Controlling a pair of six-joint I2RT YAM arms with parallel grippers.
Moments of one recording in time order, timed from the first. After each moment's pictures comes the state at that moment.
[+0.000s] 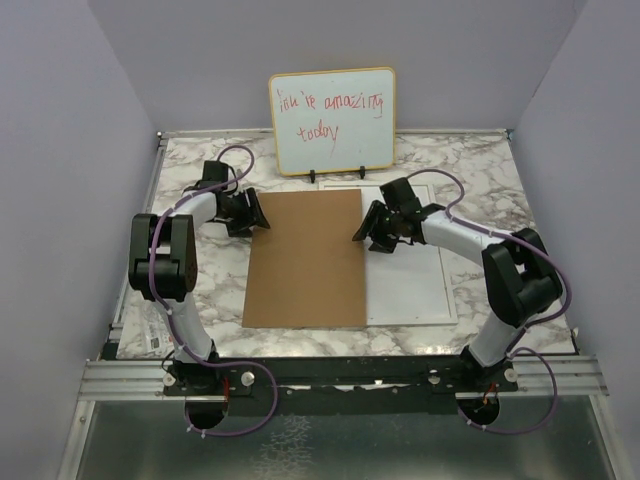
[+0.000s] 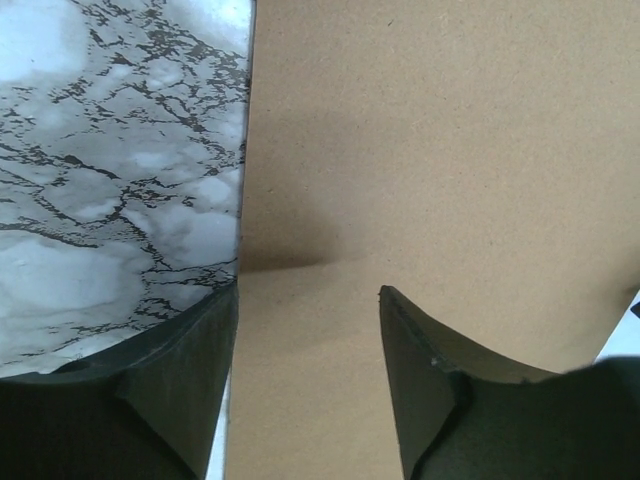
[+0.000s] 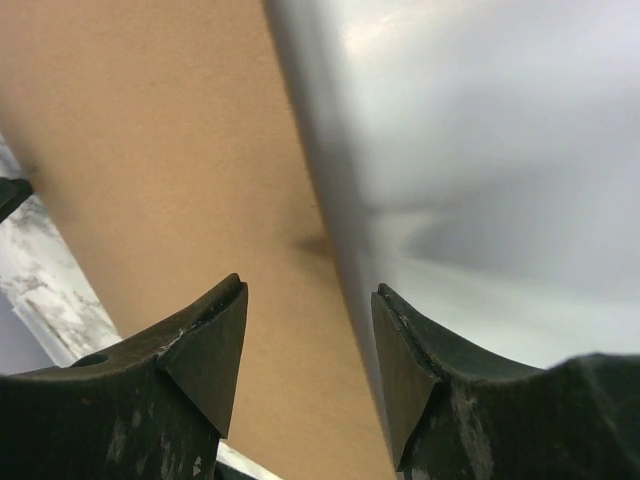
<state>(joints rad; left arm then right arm) -0.03 1.89 1.20 -0.44 0.40 -0.35 0.48 1.72 1.07 -0.30 -0.13 0.89</state>
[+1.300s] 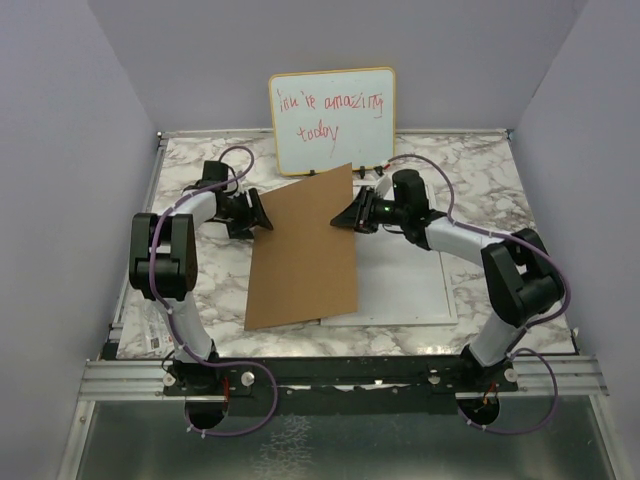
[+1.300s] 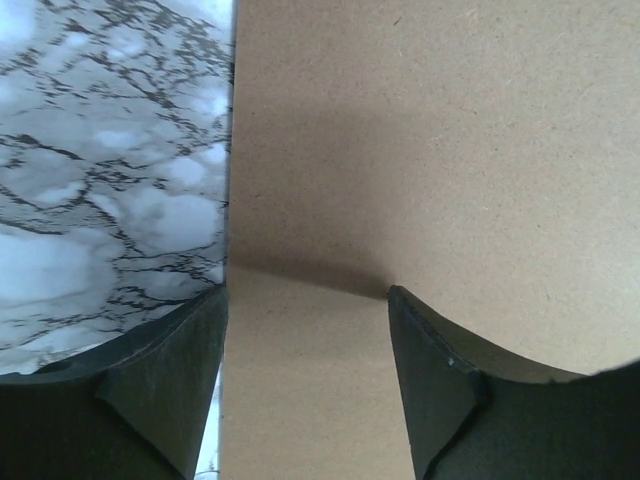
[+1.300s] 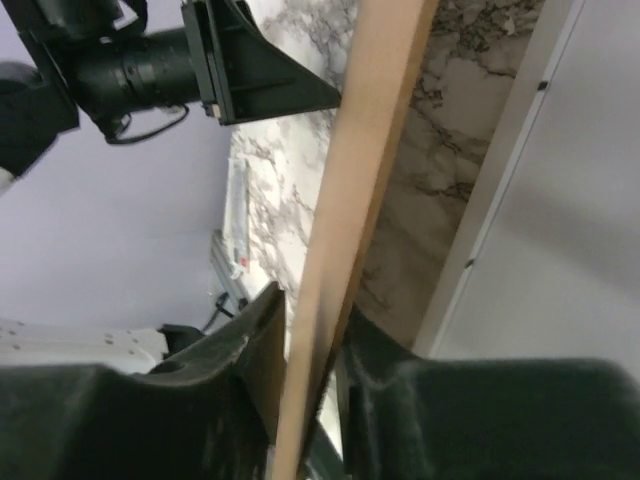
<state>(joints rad) -0.03 1.89 1.22 -0.48 0.45 -0.35 0.46 1.71 0.97 0.29 -0.66 0.86</state>
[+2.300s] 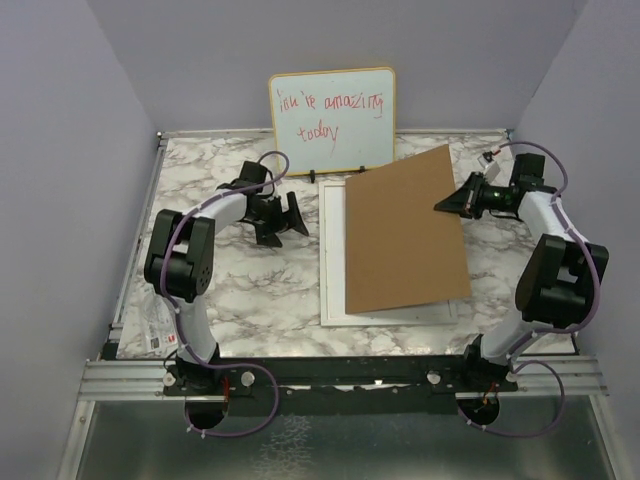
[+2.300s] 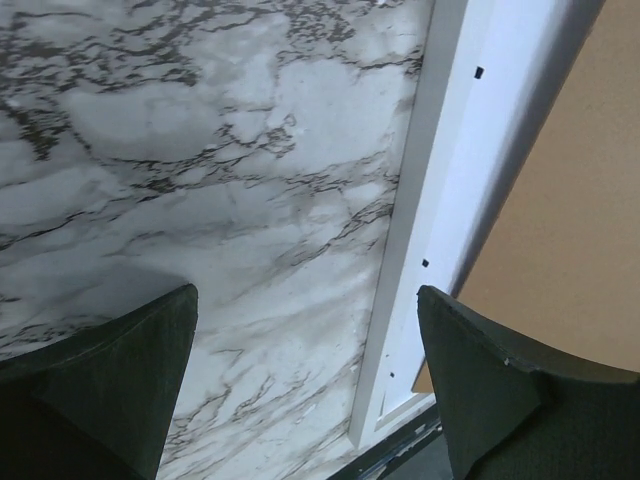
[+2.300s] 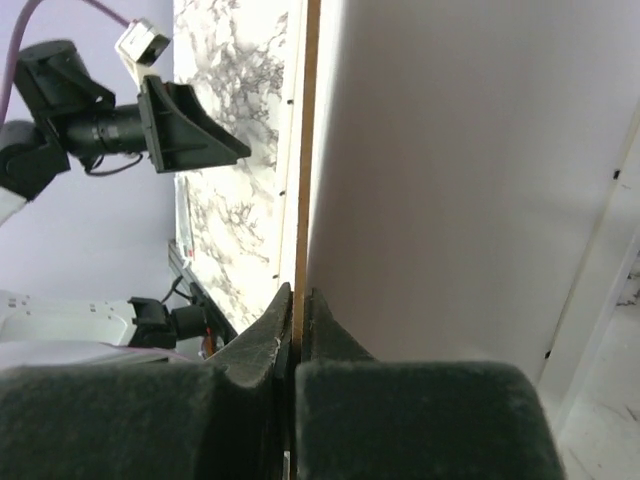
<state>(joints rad) -0.23 1.90 1.24 -0.49 0.49 -0.47 -0.25 1.68 1.19 -0.53 -1.03 0.19</state>
